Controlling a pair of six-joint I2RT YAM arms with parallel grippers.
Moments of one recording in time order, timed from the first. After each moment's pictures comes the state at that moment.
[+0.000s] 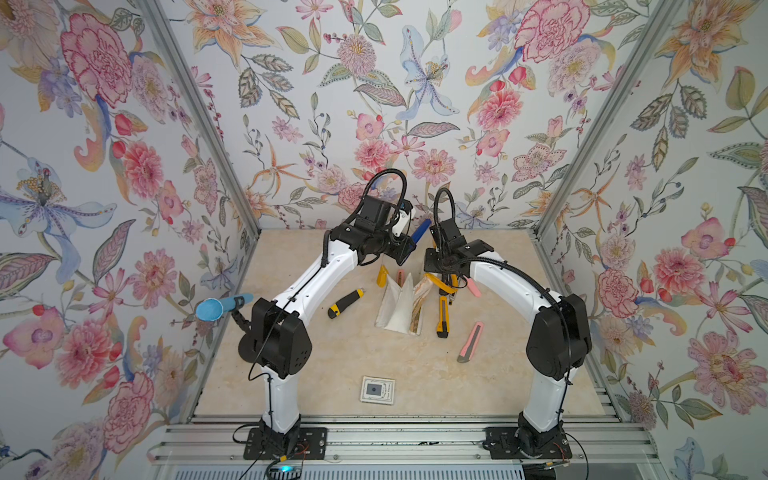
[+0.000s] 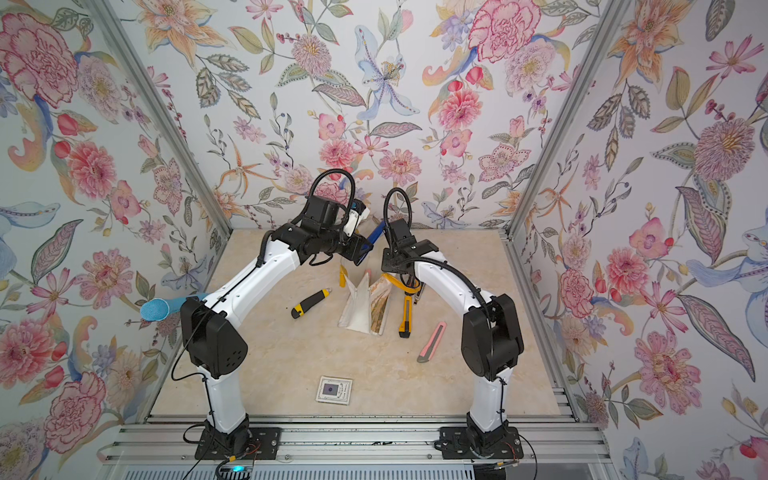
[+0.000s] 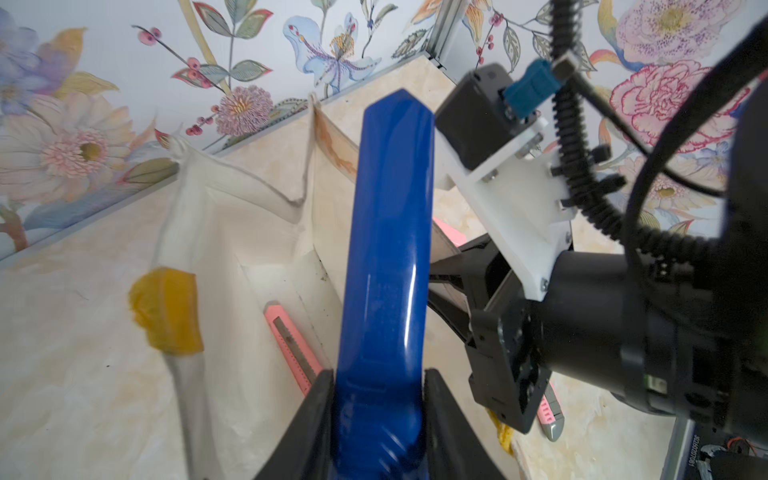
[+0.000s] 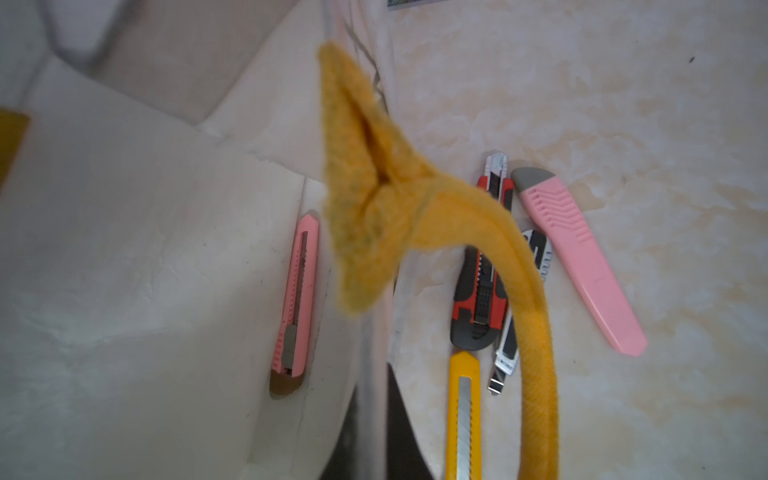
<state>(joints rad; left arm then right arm) -0.54 1.95 1.92 -0.68 0.33 0.00 0.53 1.89 1.67 -0.68 0.17 0.51</state>
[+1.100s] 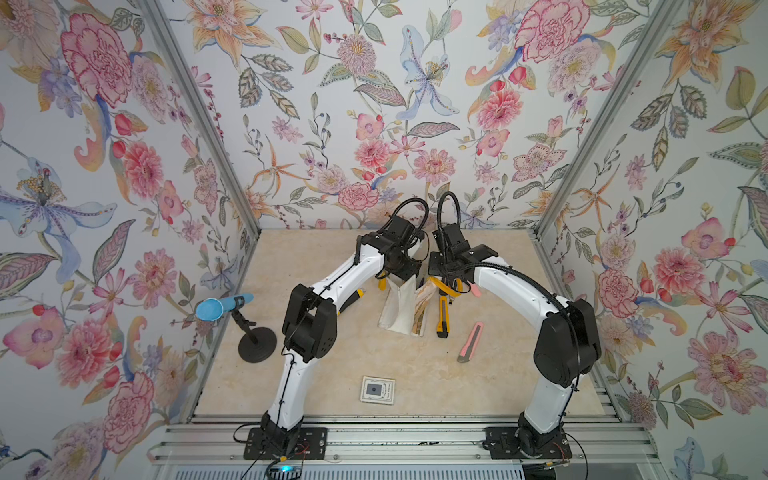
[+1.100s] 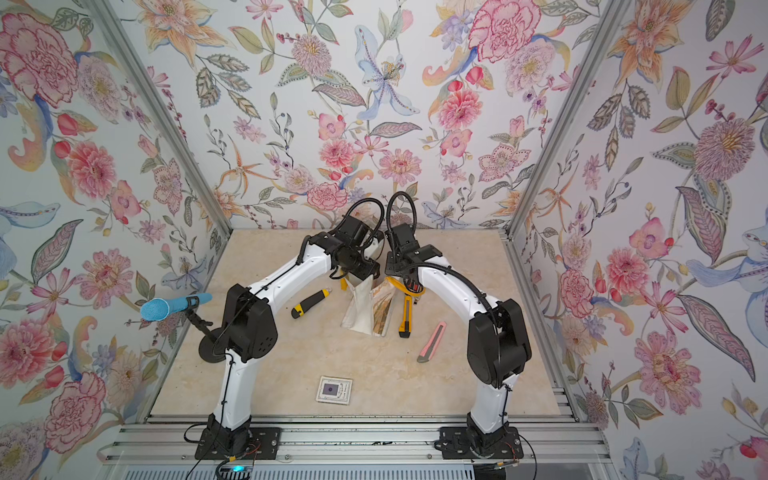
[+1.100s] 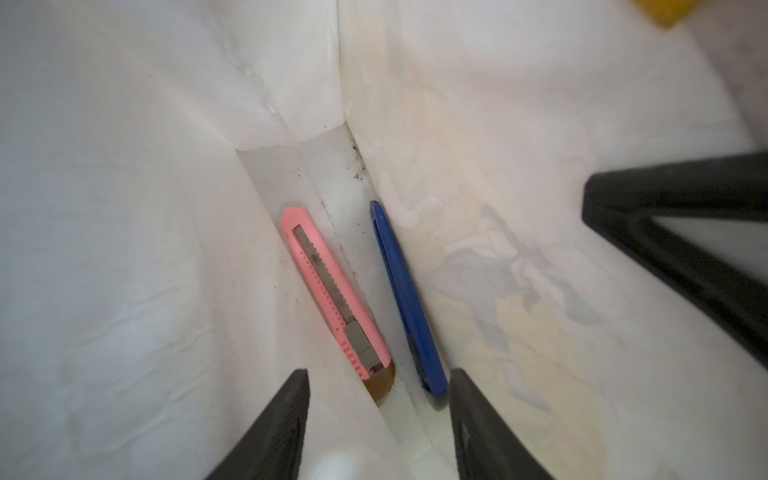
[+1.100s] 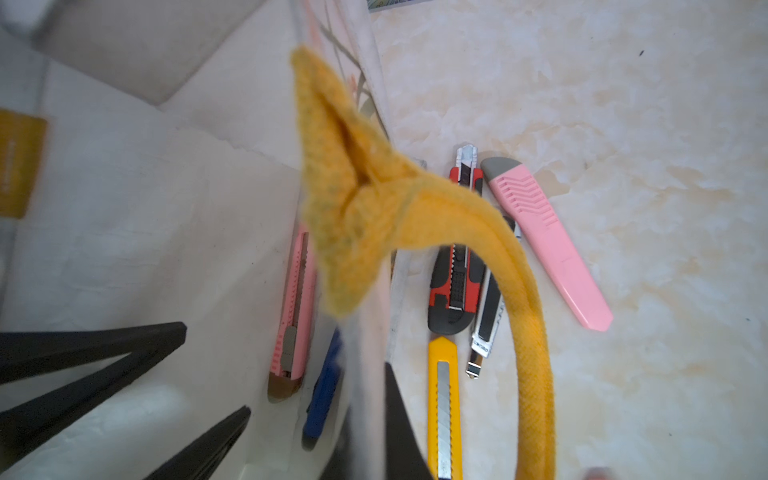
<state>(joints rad) -0.61 2.19 2.06 -0.87 0.14 0.04 0.53 1.83 1.57 -0.65 0.22 0.53</state>
